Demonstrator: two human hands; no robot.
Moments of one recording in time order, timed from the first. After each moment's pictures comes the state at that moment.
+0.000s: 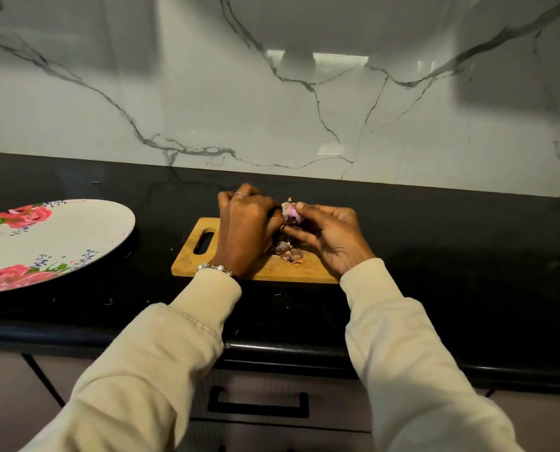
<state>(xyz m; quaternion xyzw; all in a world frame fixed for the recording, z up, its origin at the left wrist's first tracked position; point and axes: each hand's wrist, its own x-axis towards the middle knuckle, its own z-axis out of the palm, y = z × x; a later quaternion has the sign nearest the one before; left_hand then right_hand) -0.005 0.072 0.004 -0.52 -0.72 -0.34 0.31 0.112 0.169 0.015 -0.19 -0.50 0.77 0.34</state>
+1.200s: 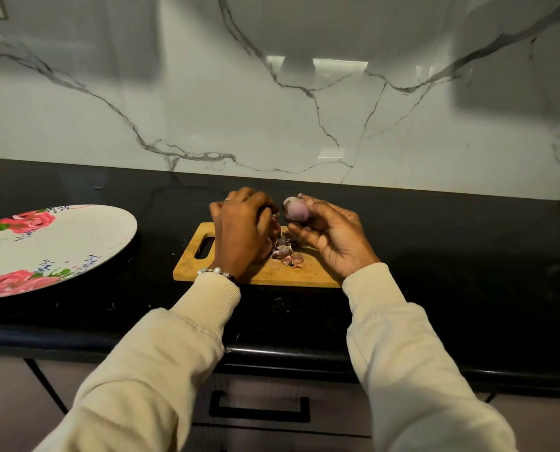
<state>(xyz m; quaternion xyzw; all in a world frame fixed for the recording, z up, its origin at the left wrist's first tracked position) -0.010 0.072 0.004 -0.46 -0.73 -0.43 0.27 0.116 0.167 0.021 -0.15 -0.45 0.80 0.36</state>
